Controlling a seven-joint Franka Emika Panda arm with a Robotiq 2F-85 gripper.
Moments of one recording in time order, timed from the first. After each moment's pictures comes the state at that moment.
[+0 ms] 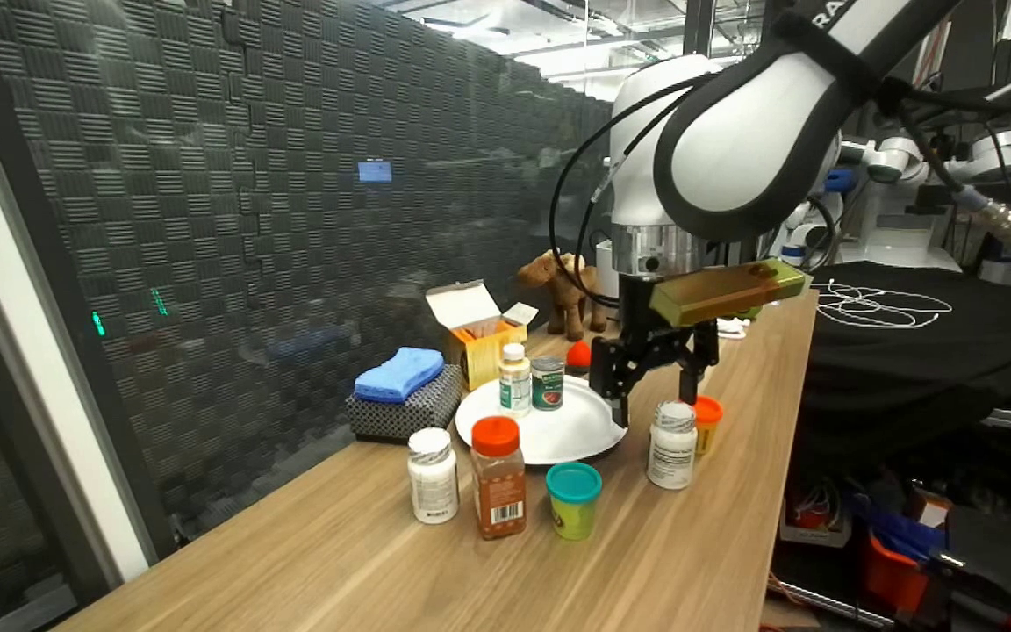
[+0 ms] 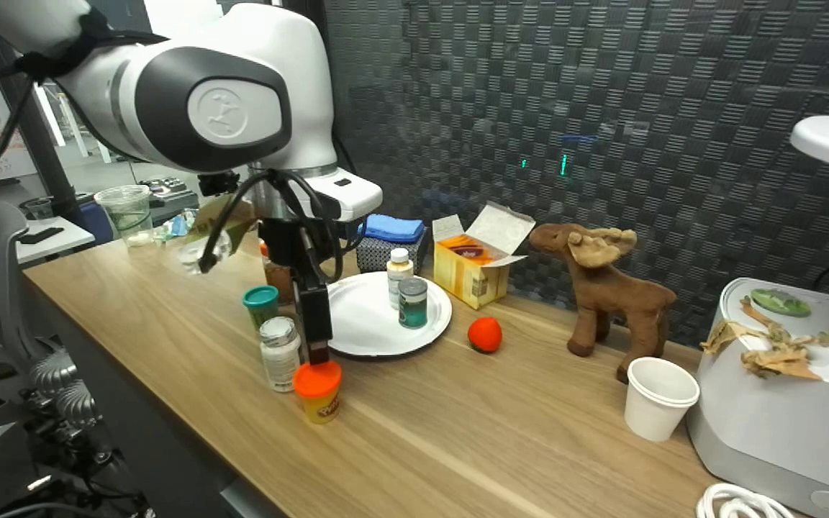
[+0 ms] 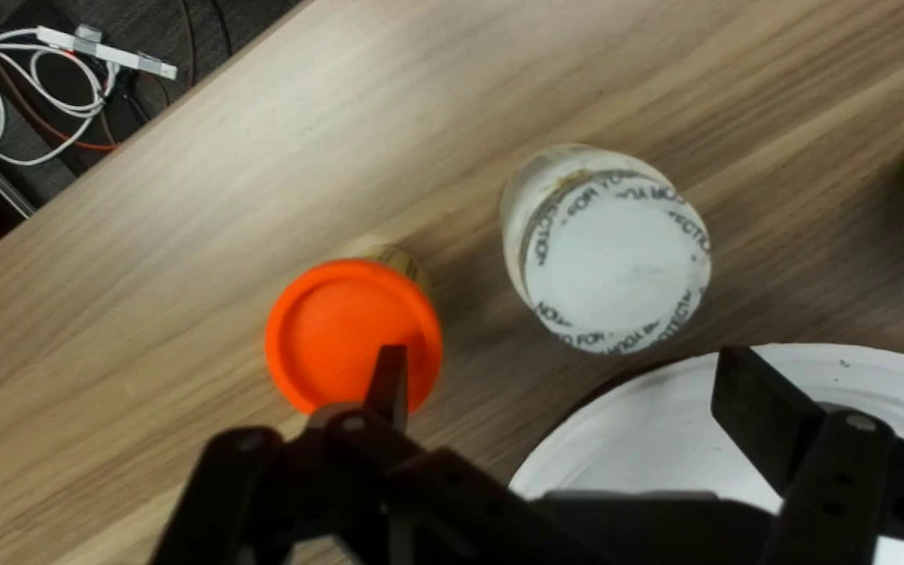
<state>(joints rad) 0.04 0.10 -0.02 -2.38 -0.09 2.44 0.52</state>
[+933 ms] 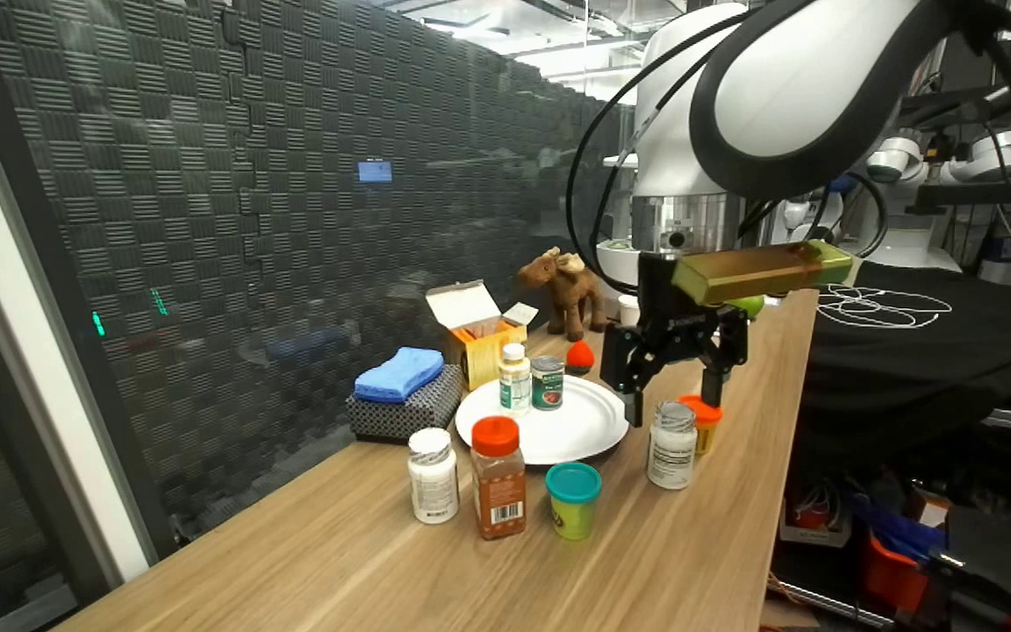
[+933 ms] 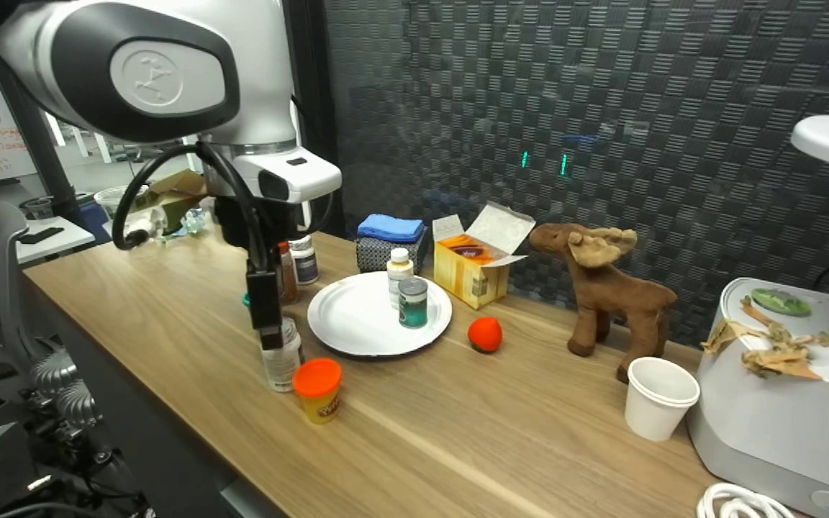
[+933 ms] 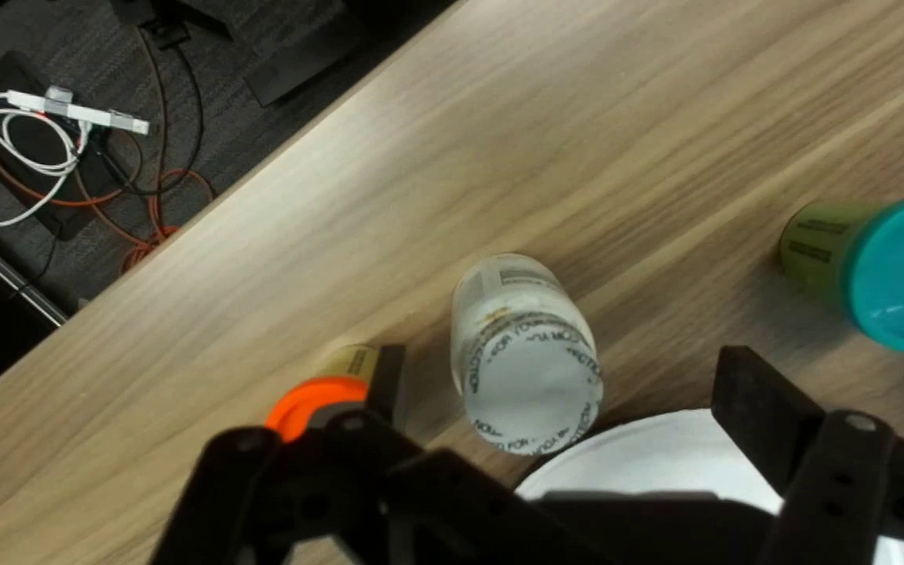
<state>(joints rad) 0.05 -0.03 0.01 -2.47 0.00 2.40 0.54</state>
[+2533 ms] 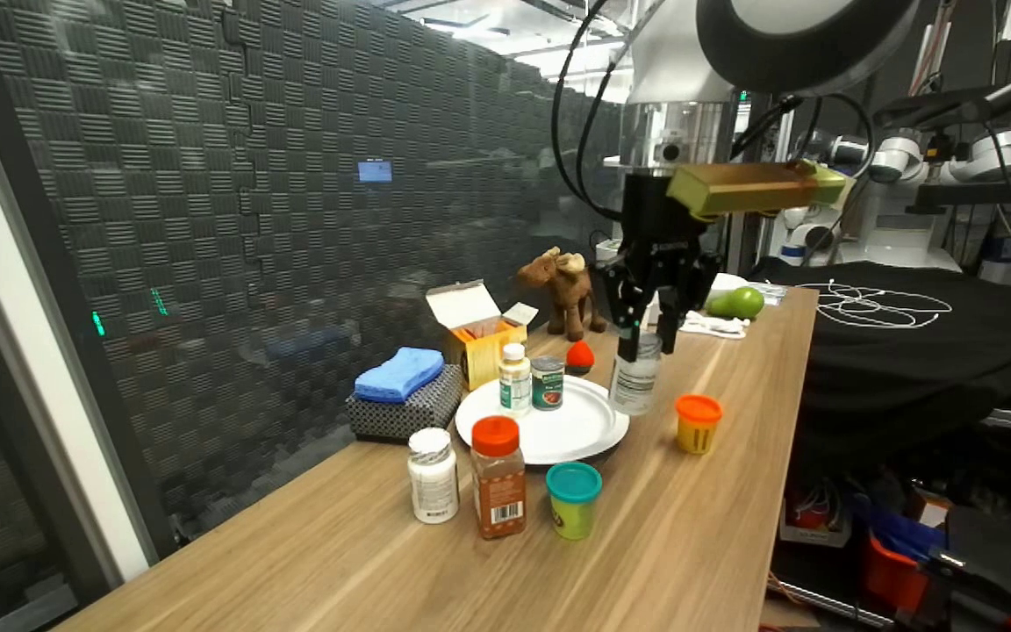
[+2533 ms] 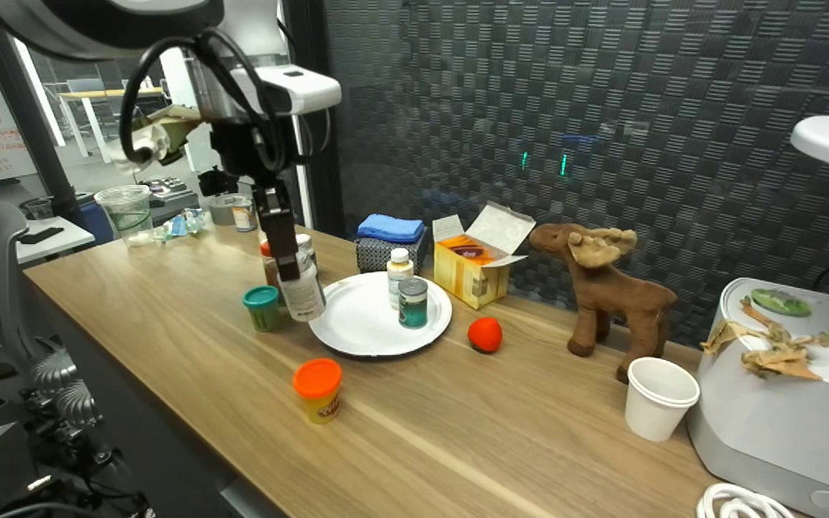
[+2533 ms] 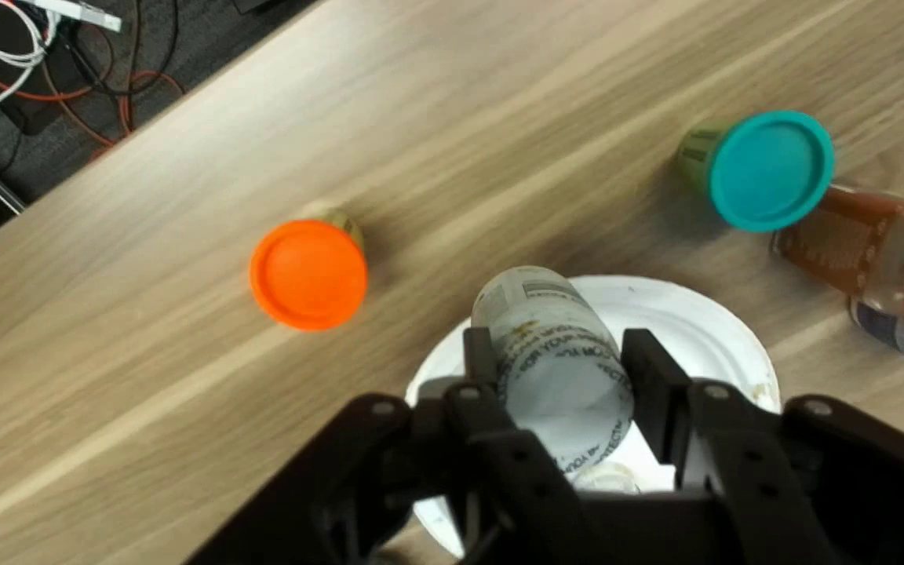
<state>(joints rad) 0.04 -0.13 0.04 -2.40 -0.03 2.34 0.50</state>
